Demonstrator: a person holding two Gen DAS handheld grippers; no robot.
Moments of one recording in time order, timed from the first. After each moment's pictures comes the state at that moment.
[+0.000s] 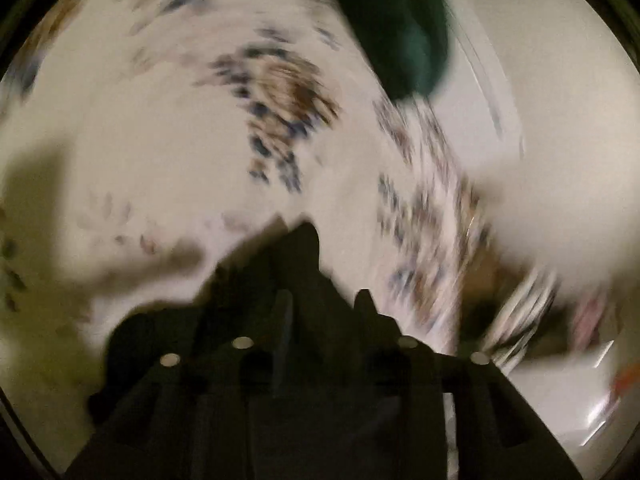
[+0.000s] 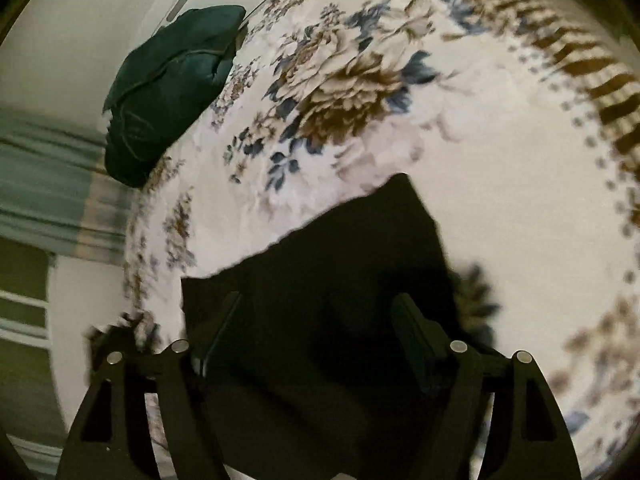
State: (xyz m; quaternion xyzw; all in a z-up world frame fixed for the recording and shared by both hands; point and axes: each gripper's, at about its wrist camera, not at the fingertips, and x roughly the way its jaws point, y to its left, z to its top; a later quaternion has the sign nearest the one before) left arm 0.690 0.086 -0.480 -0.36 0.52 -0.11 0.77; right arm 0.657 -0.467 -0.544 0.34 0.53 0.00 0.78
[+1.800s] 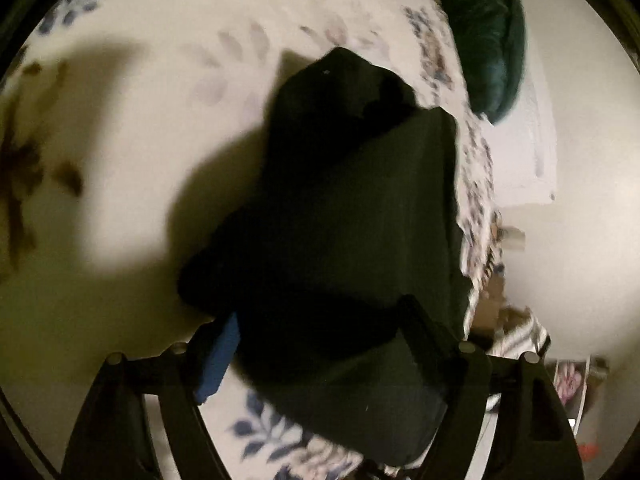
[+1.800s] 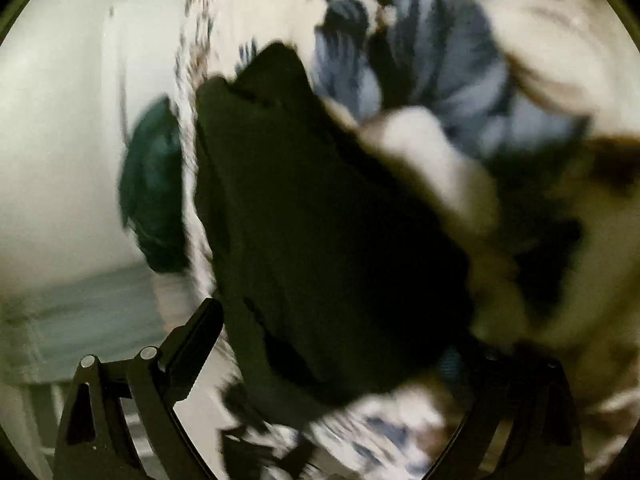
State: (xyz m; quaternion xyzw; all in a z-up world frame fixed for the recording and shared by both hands) left arm 0.502 0.081 -0.596 -0.53 0.50 0.00 0.69; right arm 0.417 -0.436 -0.686 0.68 0.38 -0.05 0.62
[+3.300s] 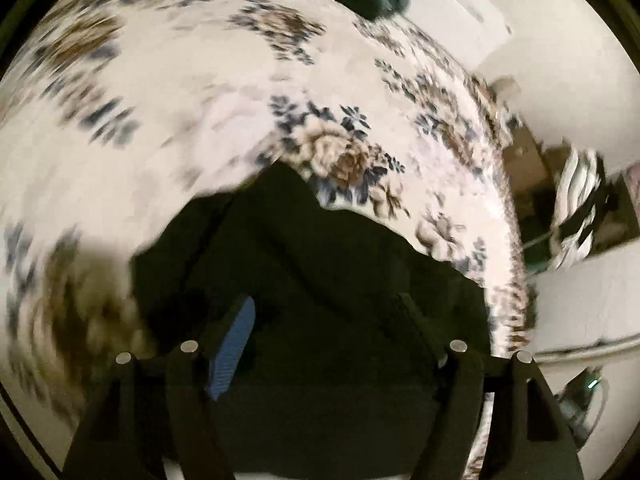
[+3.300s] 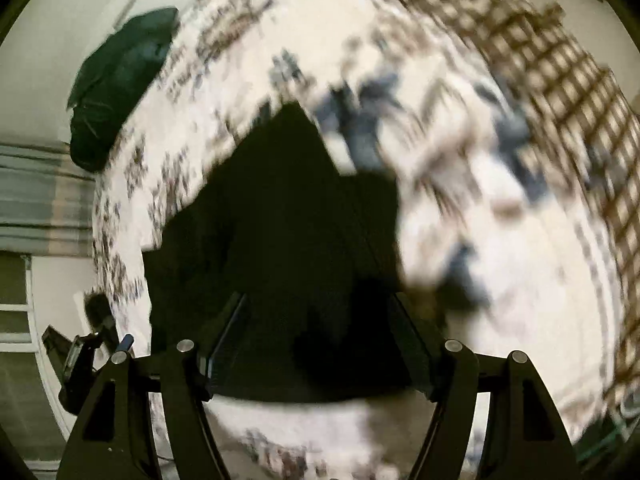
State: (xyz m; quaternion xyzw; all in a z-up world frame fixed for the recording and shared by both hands) left arm 0.520 0.034 -0.485 -0.19 0.57 -0.12 0.79; right arm 0.376 -0.445 -0.519 0.38 0.56 -0.08 0.73
